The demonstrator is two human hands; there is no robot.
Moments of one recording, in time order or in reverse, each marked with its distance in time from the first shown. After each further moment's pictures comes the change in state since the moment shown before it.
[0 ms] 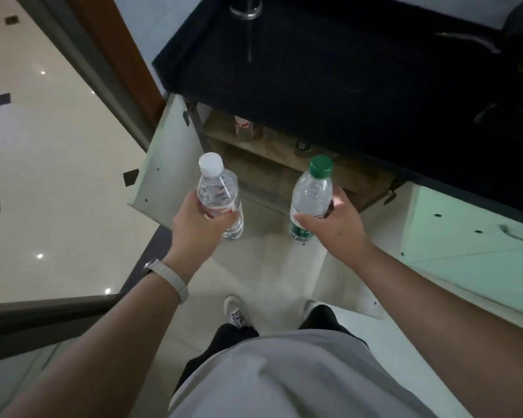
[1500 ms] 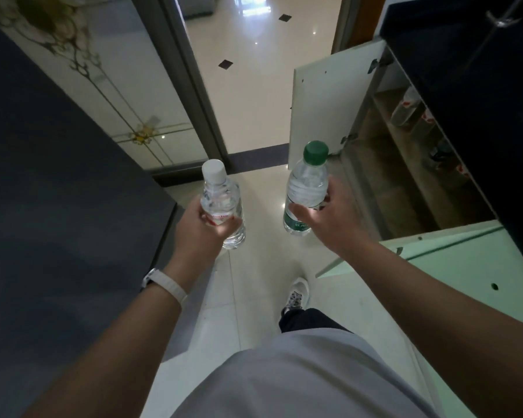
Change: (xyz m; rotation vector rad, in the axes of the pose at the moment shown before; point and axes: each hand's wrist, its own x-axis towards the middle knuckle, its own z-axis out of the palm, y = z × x) left_hand -0.459 -0.073 0.176 -0.176 0.907 -0.229; right_hand -0.184 0.122 -0.097 -0.159 -0.835 -0.596
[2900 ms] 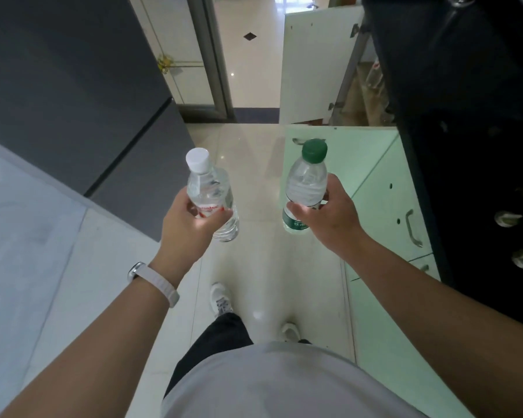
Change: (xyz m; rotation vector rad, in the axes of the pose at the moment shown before) left_hand -0.479 -0.024 0.117 -0.092 0.180 -0.010; right_hand -0.395 0.135 -0.199 -0.026 -0.139 -0.068
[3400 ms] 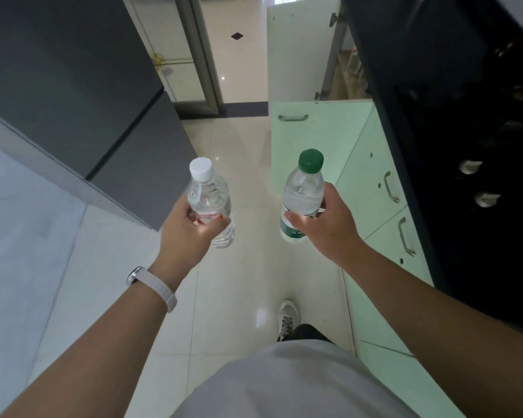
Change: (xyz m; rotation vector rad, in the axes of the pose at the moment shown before) left_hand -0.122 -0.013 -0.003 0.074 -0.016 0.015; right_hand -0.130 0.038 -0.013 0.028 0.025 0.027
